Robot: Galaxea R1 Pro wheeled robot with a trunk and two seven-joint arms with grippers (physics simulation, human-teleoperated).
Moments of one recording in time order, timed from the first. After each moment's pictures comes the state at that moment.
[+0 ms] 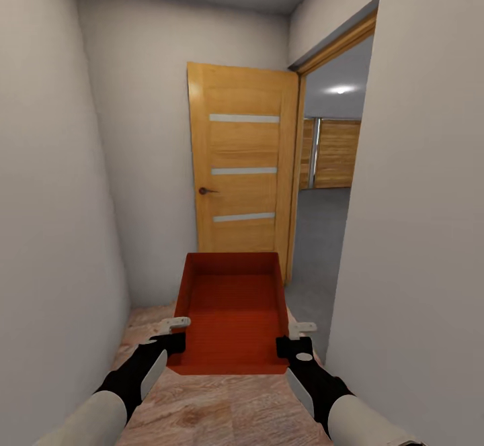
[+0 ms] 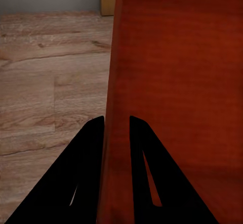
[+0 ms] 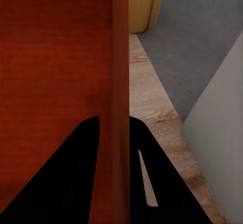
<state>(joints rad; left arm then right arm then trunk) -0.63 -0.02 -0.10 -0.50 0.20 0.27 0.11 -0.65 0.14 0.26 -0.34 -0.16 0.01 -0.28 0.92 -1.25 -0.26</state>
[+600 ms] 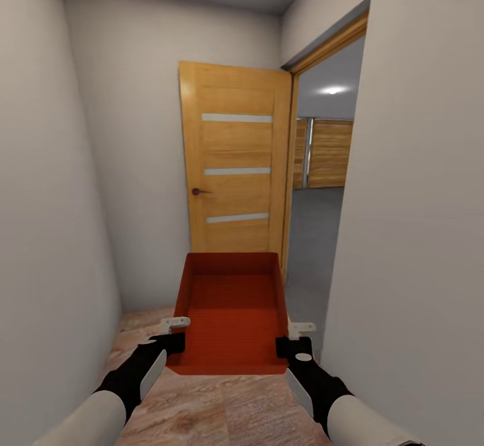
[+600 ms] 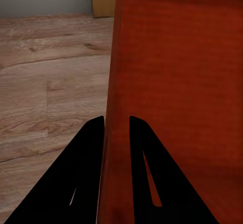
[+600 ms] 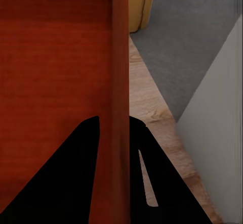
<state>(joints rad) -0.63 -0.01 -0.11 -0.50 0.21 0.27 0.11 -0.65 0.14 0.26 -0.34 -0.16 0.01 -0.28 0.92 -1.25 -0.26</state>
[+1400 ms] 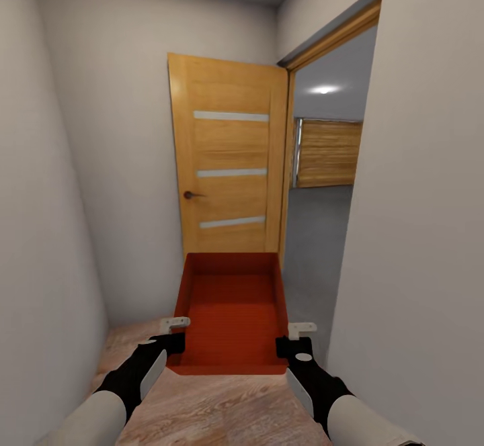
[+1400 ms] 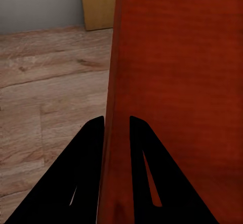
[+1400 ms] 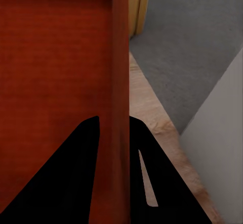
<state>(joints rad) -0.63 -0.01 -0.11 -0.50 0.21 0.27 0.11 -0.65 0.14 0.26 -0.34 -0.16 0.01 -0.28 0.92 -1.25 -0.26</state>
